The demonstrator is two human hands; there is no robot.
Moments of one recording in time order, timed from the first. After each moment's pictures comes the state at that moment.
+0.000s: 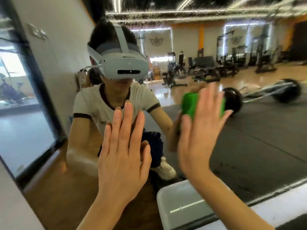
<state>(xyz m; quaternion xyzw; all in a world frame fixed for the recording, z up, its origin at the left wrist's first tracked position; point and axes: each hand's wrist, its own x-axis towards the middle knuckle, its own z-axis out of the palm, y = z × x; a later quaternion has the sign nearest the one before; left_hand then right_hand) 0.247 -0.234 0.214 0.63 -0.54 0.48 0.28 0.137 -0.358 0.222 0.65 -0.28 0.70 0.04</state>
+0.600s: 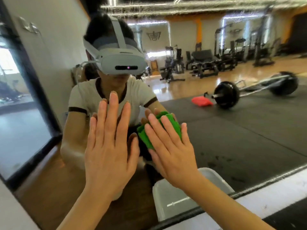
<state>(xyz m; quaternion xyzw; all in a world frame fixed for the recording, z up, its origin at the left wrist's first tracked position) 0.243 -0.233 0.217 0.64 -0.53 0.48 0.28 0.130 -0.362 0.161 0.78 -0.13 0.56 0.24</state>
